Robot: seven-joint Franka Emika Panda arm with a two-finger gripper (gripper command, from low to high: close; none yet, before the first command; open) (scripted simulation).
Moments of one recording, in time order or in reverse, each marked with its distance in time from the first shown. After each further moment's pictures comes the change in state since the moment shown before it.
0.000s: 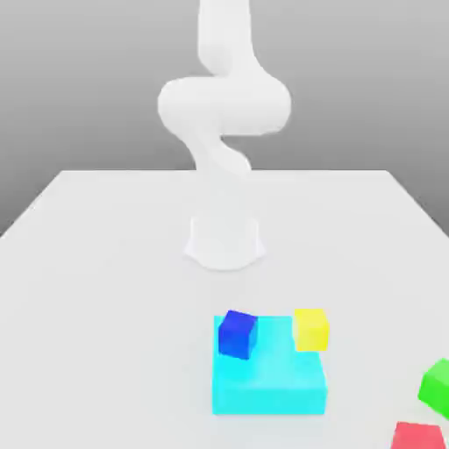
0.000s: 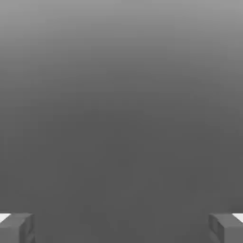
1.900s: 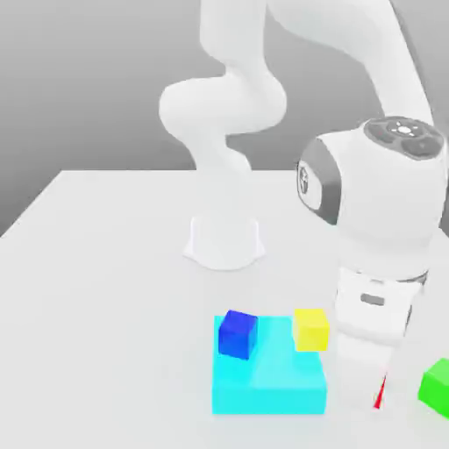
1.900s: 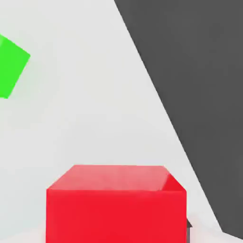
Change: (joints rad) arm 0.316 0.827 -0.075 -0.137 0.078 0.204 -0.745
